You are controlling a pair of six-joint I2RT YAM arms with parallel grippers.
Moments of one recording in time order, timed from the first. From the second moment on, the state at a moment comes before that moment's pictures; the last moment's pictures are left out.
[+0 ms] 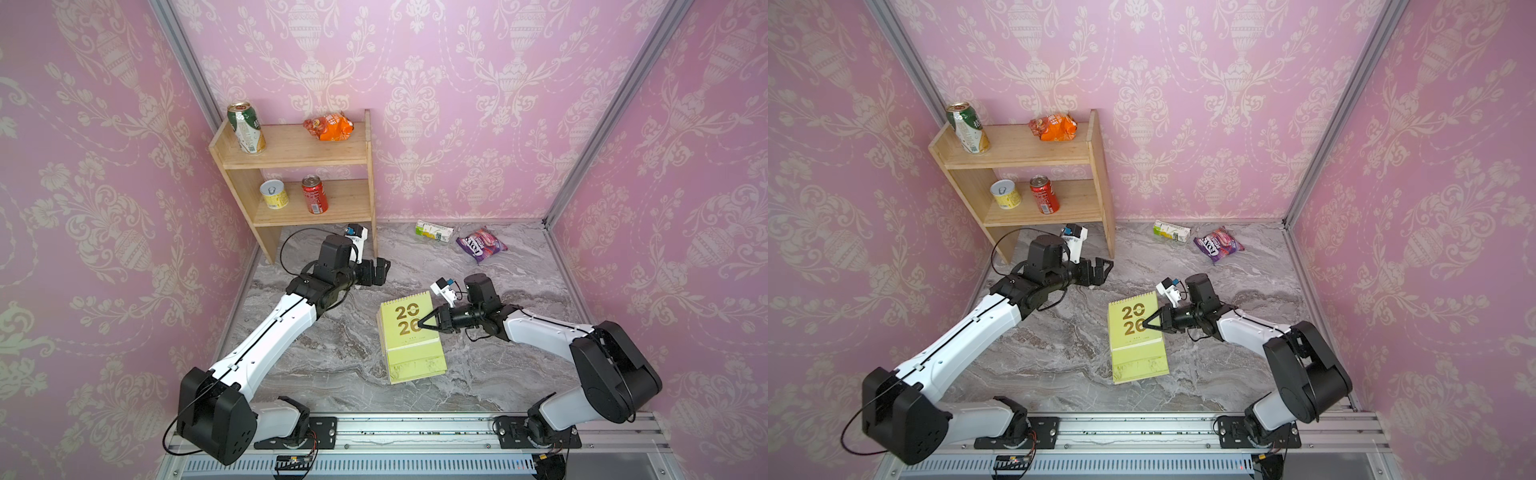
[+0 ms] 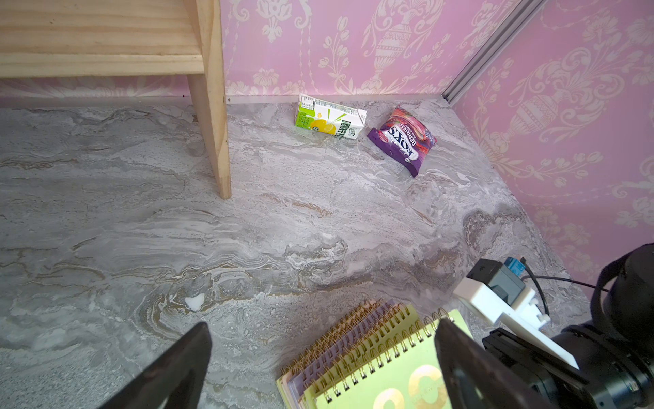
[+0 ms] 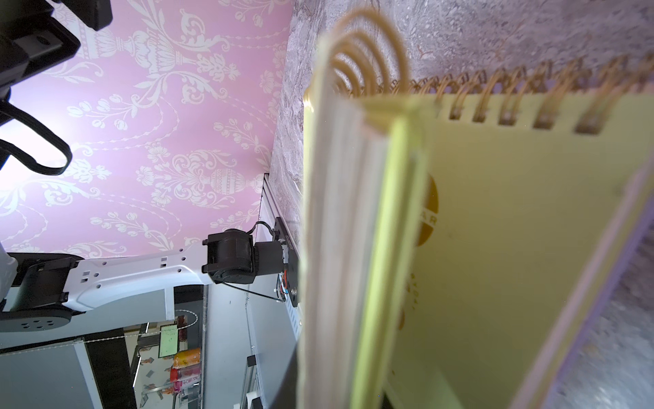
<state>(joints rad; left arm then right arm) -0.41 1.30 1.11 -0.36 0.14 -0.30 0.45 1.51 0.70 0.10 -0.92 0.68</state>
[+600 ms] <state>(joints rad) -0.41 1.30 1.10 -0.36 0.14 -0.30 0.45 1.48 0.77 -0.08 -0.81 0.57</state>
